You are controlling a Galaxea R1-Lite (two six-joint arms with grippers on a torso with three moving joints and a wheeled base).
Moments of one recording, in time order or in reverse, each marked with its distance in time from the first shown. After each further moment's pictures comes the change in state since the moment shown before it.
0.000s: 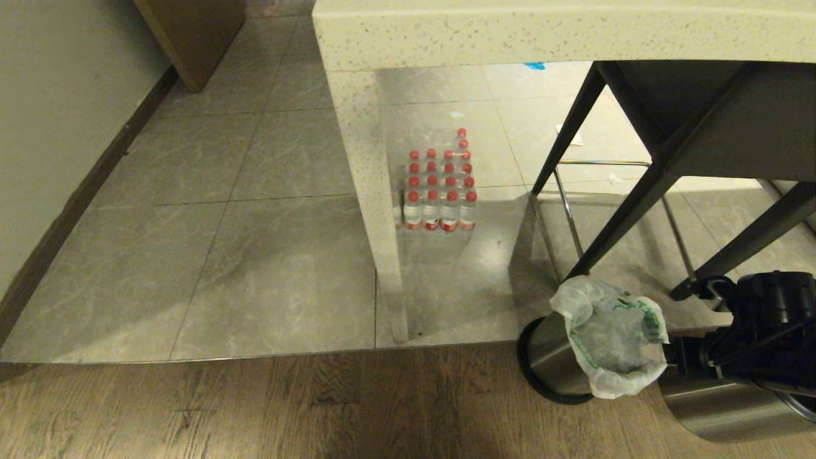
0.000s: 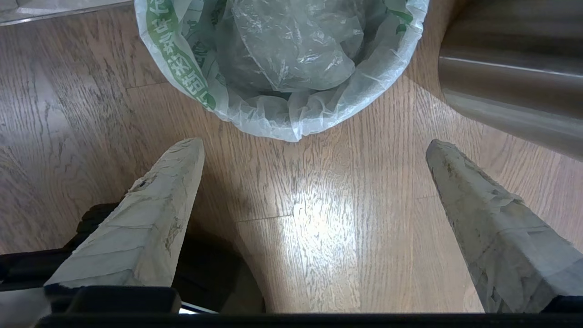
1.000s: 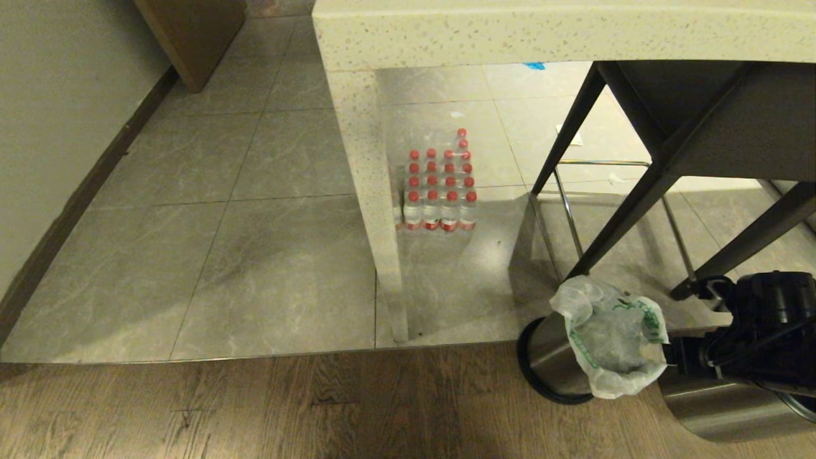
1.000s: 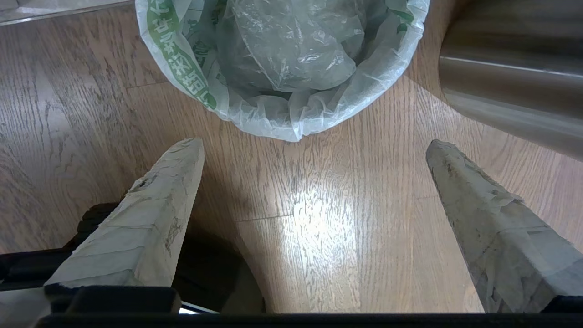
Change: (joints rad) left arm 0.000 0.000 0.000 0.000 0.000 0.000; right arm 0.001 0.000 0.000 0.000 0.000 0.000
